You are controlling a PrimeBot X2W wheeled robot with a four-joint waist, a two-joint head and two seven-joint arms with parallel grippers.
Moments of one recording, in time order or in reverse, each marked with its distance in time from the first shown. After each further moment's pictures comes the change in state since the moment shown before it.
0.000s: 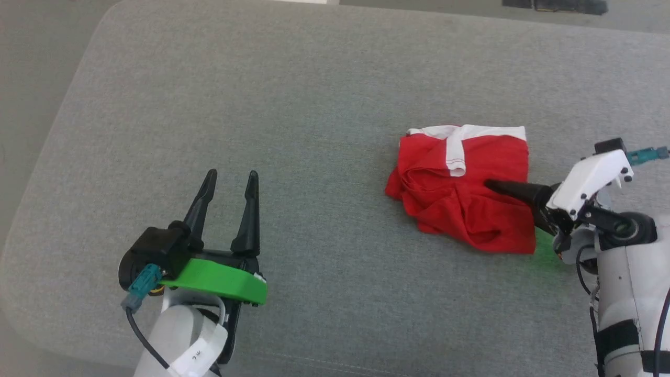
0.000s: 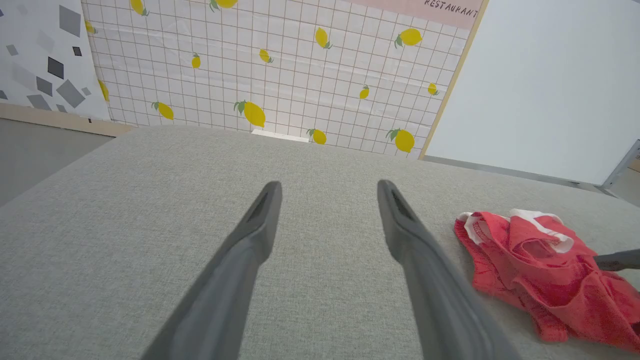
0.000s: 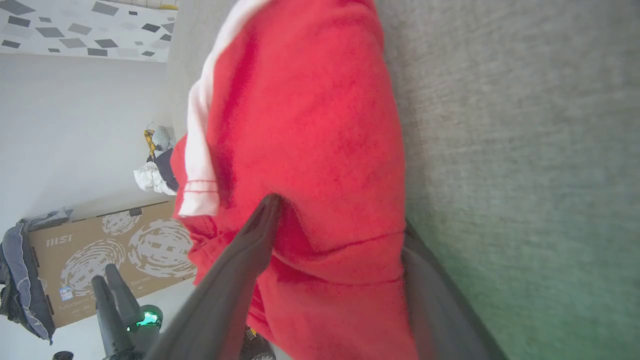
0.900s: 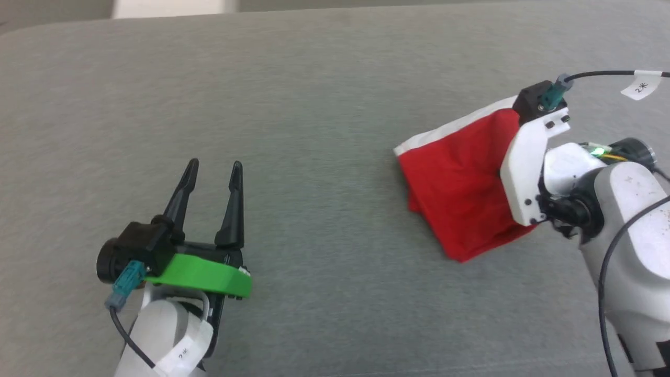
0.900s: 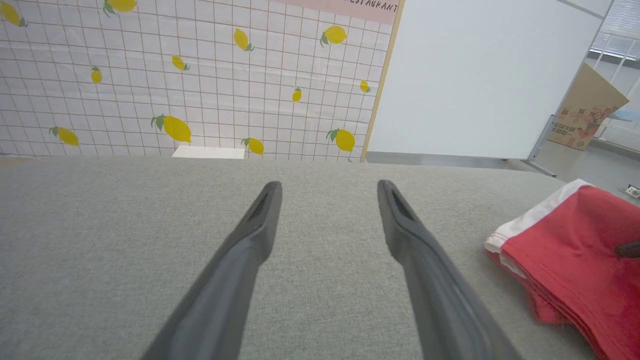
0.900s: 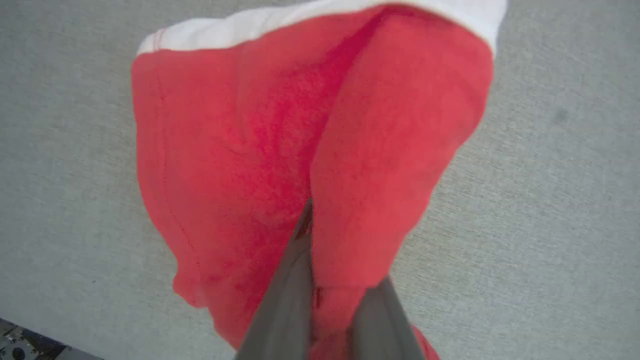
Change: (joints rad) left arm -0.005 0.035 0.022 -0.040 0.035 0.000 0.000; right arm 0.019 -0.189 0.639 -0.427 -0.405 0.000 0.042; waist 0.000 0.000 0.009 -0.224
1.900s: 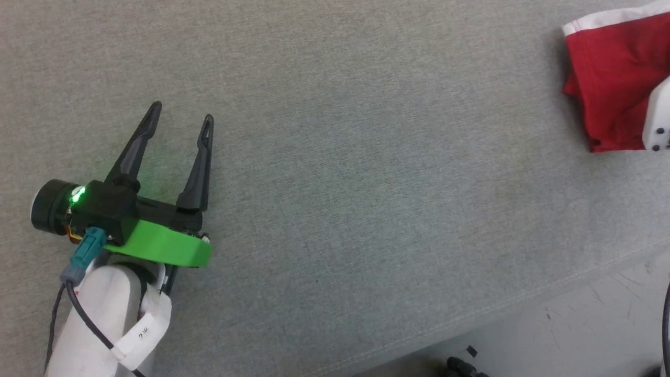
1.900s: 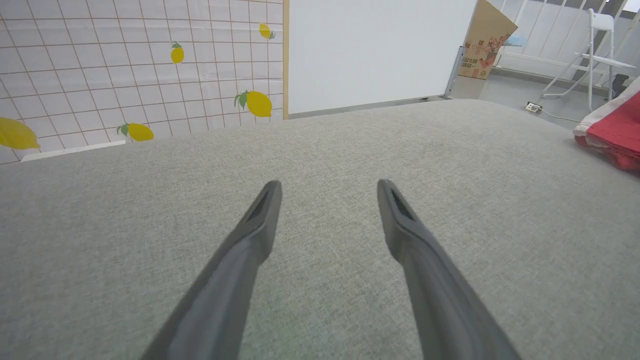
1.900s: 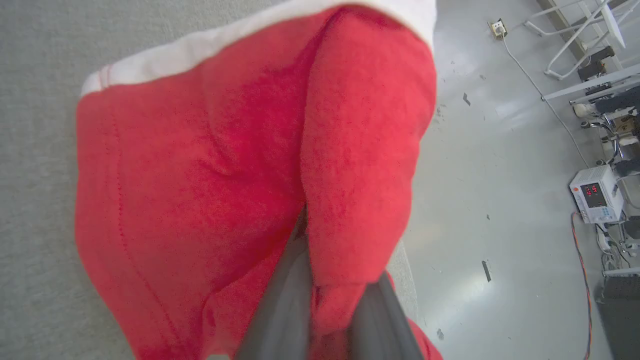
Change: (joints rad) left arm -0.094 0.202 -0.045 -0.132 0.045 0.001 0.060; right arm -0.215 0.002 -0.603 0.398 -0.636 0.000 -0.636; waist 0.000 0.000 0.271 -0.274
